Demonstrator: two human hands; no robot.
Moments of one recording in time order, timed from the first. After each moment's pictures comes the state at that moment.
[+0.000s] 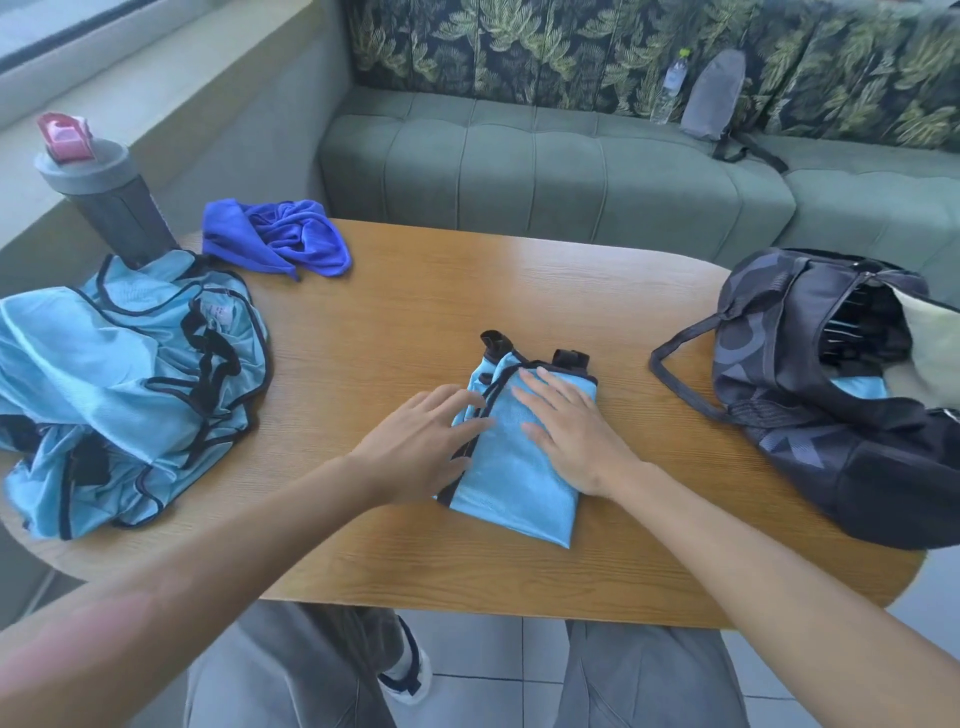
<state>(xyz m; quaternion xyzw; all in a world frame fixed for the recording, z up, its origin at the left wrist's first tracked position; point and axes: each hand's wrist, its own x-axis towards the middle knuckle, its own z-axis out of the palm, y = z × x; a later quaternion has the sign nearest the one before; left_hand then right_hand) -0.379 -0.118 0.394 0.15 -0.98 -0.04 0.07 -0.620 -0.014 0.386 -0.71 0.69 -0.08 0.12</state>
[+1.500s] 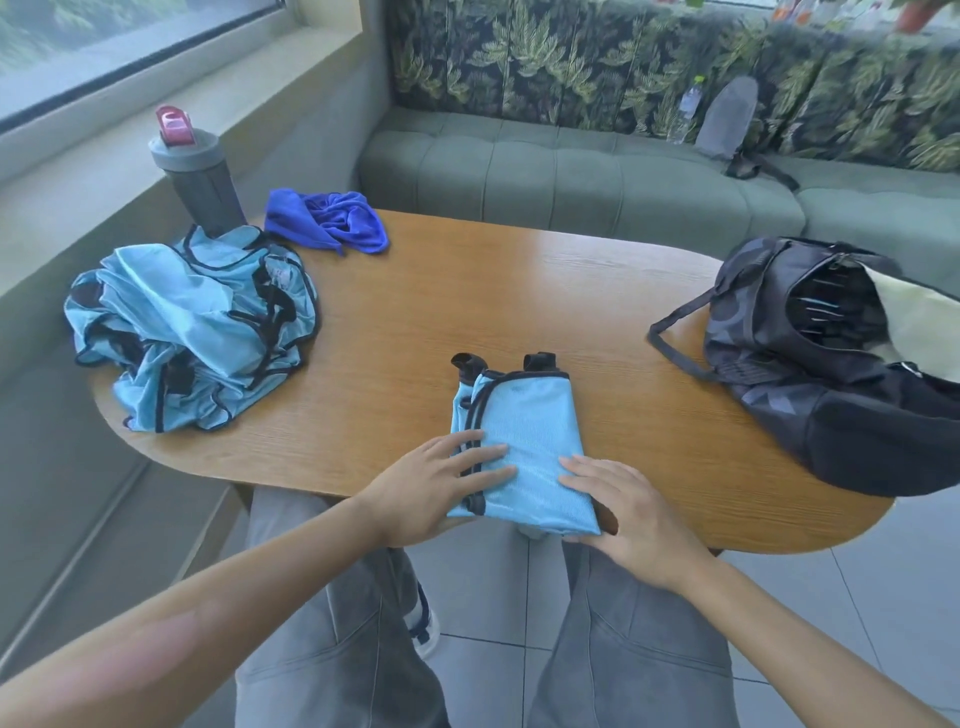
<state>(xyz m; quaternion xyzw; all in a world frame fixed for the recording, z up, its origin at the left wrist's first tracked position) -0.319 -0.010 0.365 0.10 -0.99 -0.01 0.03 -0.602 0.156 0.354 -0.75 0.62 -0.22 0.09</state>
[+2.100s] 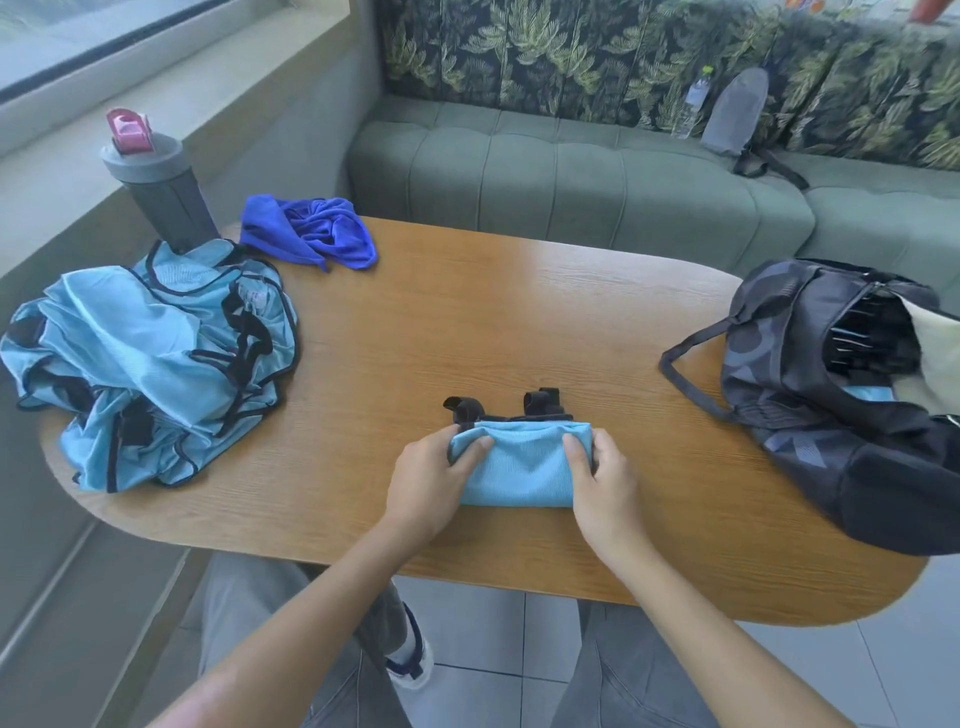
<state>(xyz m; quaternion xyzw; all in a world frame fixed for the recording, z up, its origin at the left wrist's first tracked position) -0.377 -0.039 0.382 0.49 -0.73 -0.41 0.26 -0.564 0.055 0.382 -0.41 0.78 -0.43 0.19</state>
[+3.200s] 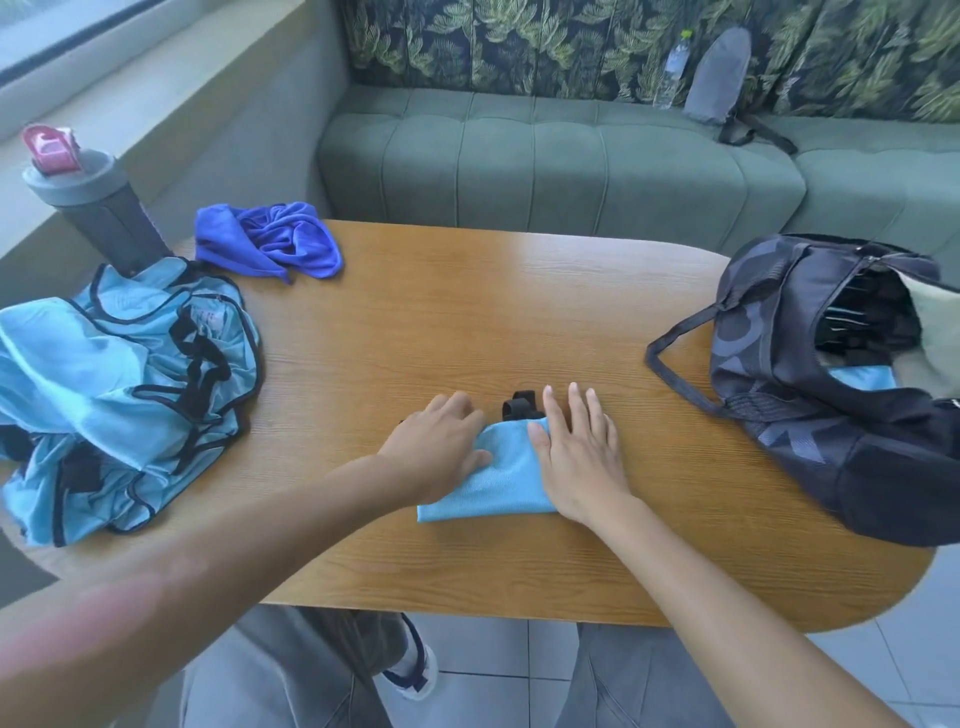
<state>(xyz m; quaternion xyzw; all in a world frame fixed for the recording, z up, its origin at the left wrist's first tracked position) -0.421 -0.097 0.412 0.32 -0.94 -0.14 -0.08 -0.598 0.011 0.376 -0.53 0.84 -0.04 0.15</state>
